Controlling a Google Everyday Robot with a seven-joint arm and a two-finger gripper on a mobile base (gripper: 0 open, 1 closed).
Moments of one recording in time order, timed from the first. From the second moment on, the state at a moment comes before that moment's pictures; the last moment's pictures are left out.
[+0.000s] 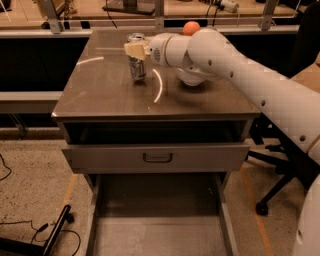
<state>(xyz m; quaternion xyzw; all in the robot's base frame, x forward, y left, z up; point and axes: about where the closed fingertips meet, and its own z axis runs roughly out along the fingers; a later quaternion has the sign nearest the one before) 0.775 0.062 0.944 -0.29 0.71 0.27 0.59</state>
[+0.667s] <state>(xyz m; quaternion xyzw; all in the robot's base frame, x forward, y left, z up) 0.770 0.066 0.935 -0.30 0.70 0.27 0.59</state>
